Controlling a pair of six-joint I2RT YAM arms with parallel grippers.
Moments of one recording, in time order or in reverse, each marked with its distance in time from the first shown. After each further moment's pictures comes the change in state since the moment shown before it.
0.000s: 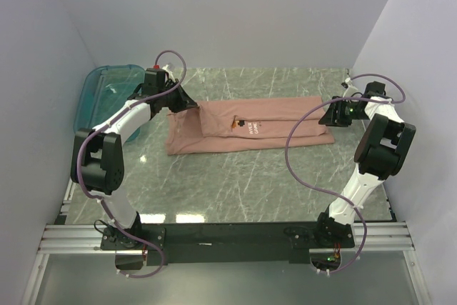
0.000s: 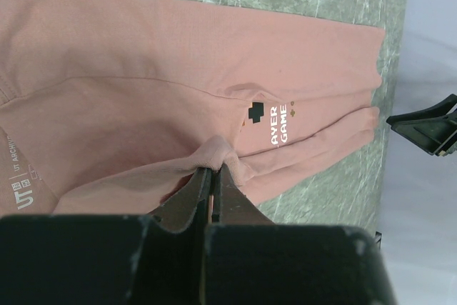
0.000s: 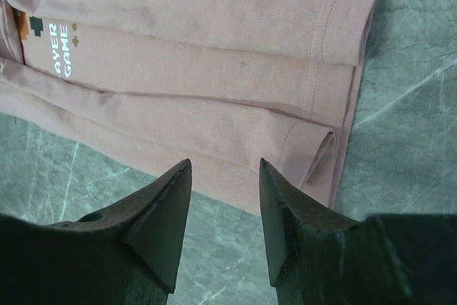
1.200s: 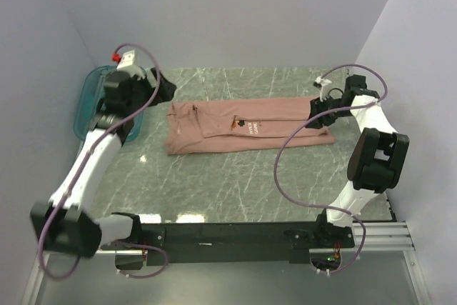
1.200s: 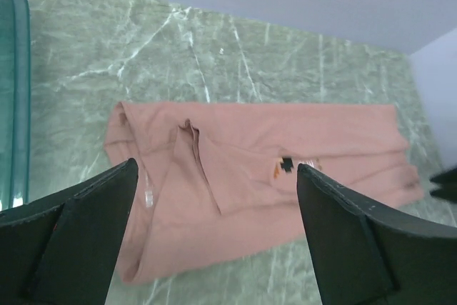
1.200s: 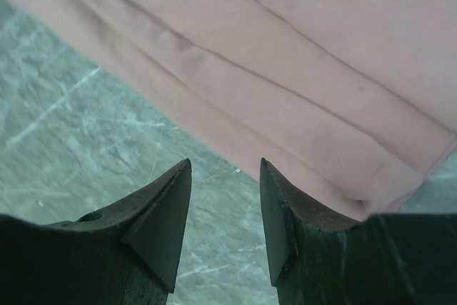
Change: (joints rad) left arm 0.042 -0.439 -0.095 -0.027 -0.279 0.243; right arm 0.160 -0.191 -0.069 -0.119 0.020 -0.327
